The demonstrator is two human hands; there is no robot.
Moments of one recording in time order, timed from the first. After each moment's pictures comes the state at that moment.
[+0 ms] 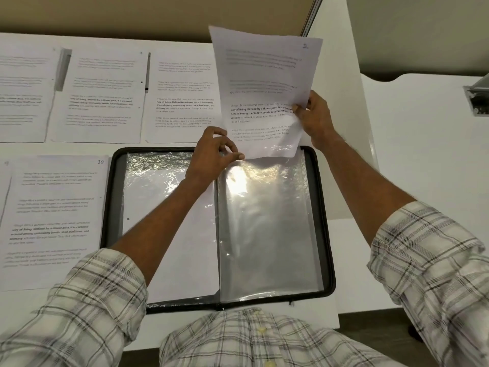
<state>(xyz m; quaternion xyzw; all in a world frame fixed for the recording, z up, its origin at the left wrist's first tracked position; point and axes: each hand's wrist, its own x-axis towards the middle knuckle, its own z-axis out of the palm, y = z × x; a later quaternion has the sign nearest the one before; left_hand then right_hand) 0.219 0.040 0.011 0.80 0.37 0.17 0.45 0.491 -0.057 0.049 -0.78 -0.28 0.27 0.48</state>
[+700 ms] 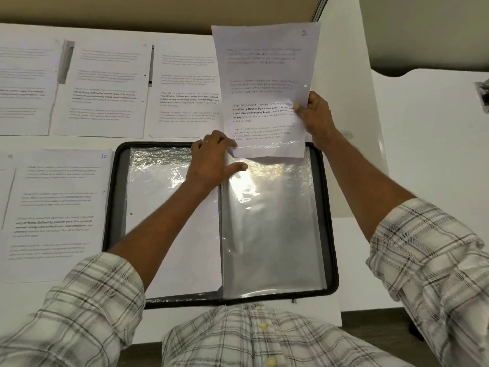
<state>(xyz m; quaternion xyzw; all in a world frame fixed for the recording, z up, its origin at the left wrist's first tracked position) 0.203 0.036 0.000 0.90 0.34 0.09 0.25 0.491 -0.052 0.029 -0.77 -0.26 0.31 0.49</state>
